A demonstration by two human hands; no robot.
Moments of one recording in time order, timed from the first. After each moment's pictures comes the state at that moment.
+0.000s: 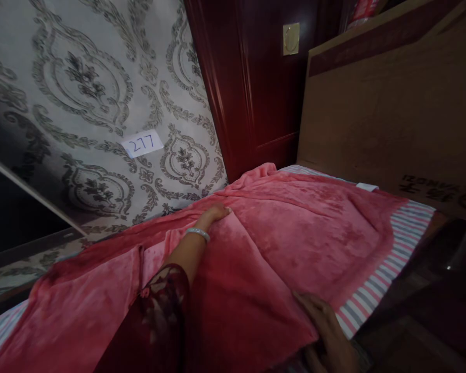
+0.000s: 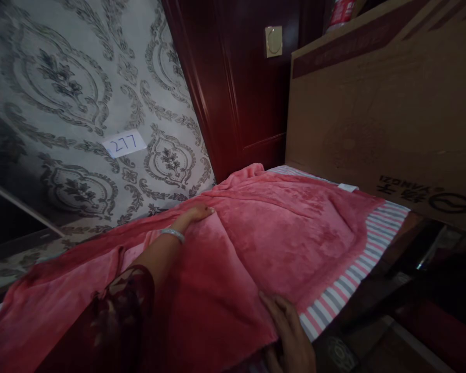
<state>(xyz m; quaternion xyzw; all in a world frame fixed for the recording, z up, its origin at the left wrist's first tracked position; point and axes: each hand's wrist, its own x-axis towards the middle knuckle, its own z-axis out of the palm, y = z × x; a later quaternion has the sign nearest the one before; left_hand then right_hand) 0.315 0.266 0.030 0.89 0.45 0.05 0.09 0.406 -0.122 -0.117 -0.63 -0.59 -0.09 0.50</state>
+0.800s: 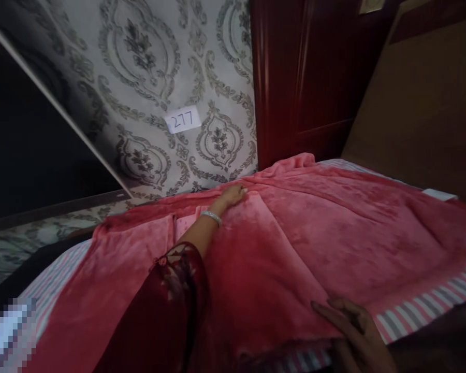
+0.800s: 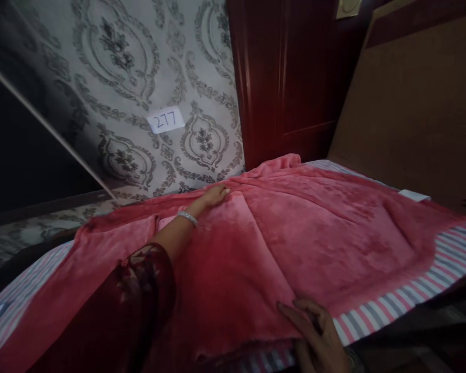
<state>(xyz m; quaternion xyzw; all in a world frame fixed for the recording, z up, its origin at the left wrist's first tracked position) 0.264 0.264 0.026 0.87 0.47 0.10 0.12 0.420 -0.136 -0.103 -0.58 -0.62 -0.04 0.52</state>
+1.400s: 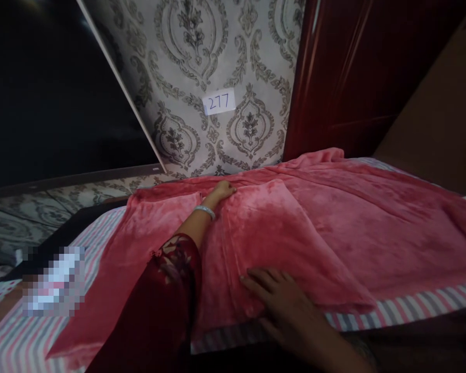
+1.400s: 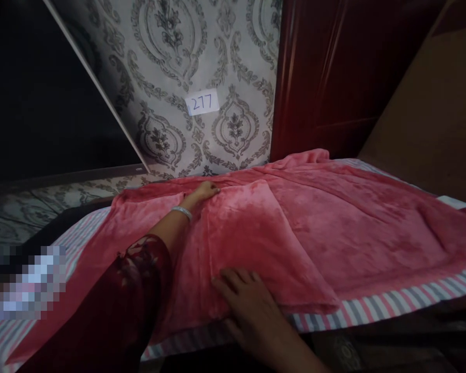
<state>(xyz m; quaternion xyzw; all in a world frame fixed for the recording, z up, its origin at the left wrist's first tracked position) 0.135 0.245 0.014 0.77 0.58 0.17 0.21 0.296 -0.105 -0.020 -0.47 -0.85 0.15 0.21</state>
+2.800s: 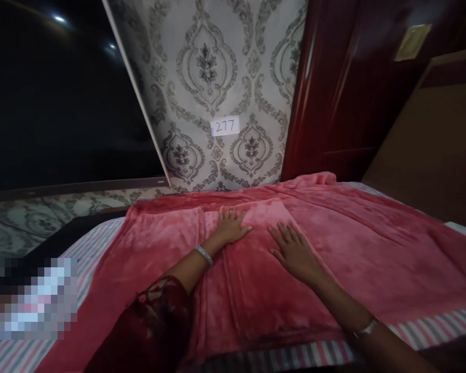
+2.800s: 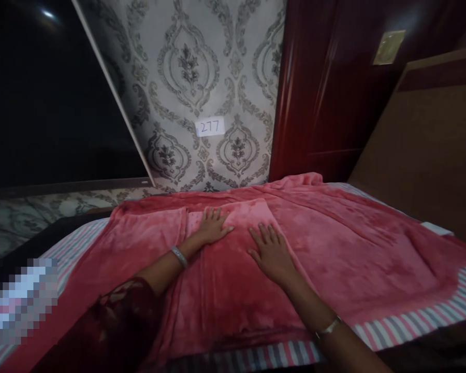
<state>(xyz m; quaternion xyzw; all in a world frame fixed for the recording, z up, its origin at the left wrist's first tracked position) 0.148 0.141 -0.001 0.85 0.52 0.05 0.03 0.363 0.043 -0.056 -0.62 -0.76 -0.10 0.15</state>
